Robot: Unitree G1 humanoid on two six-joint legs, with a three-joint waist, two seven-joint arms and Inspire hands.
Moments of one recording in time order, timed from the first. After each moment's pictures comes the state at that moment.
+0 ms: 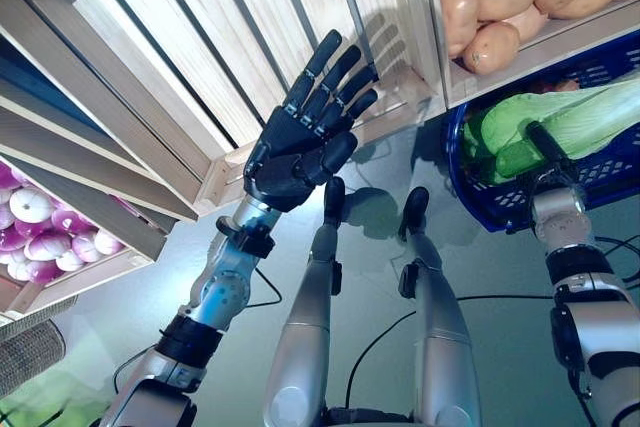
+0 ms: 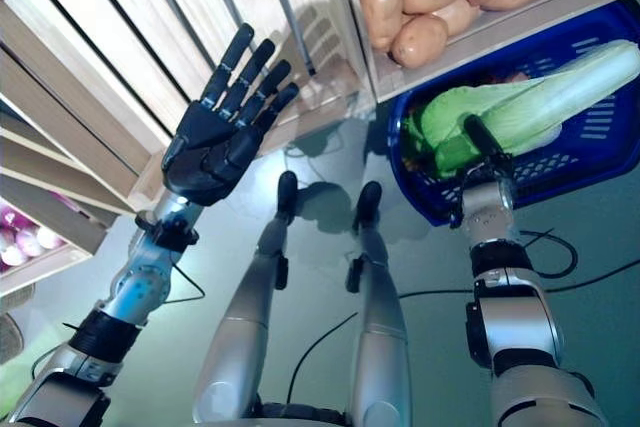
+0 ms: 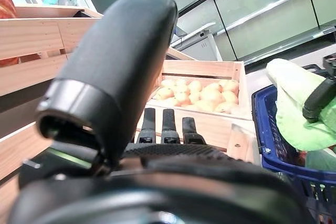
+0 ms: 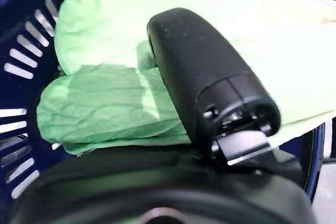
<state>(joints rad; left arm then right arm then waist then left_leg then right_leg) -0.36 0.48 -0.30 0.02 -1.29 -0.22 -0.54 -0.83 -0.55 0.00 0.93 1.38 -0.08 -0.38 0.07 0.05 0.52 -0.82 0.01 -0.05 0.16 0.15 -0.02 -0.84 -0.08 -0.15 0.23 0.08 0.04</state>
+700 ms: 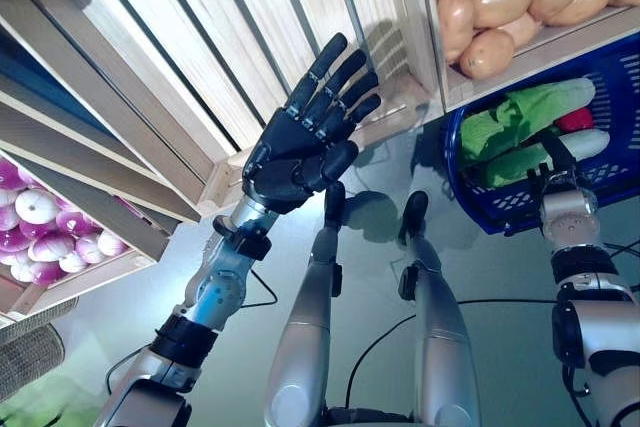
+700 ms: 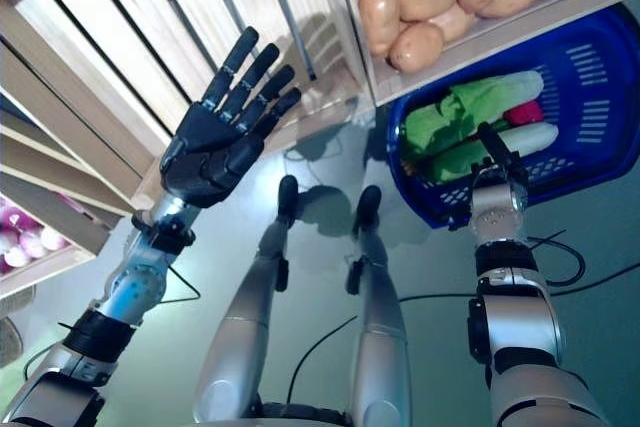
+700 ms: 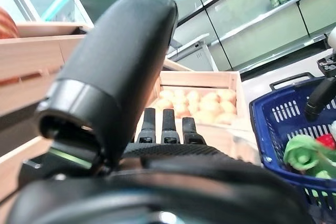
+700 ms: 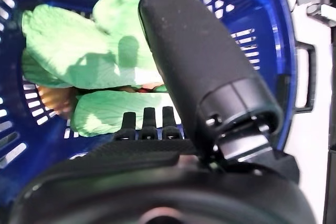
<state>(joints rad) -0.36 0.51 -0.30 0.02 -1.29 -0.21 -0.58 -0.78 -0.54 -0.07 0.95 1.38 -0.09 -0.48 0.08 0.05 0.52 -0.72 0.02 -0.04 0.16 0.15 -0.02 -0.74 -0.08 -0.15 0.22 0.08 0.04</state>
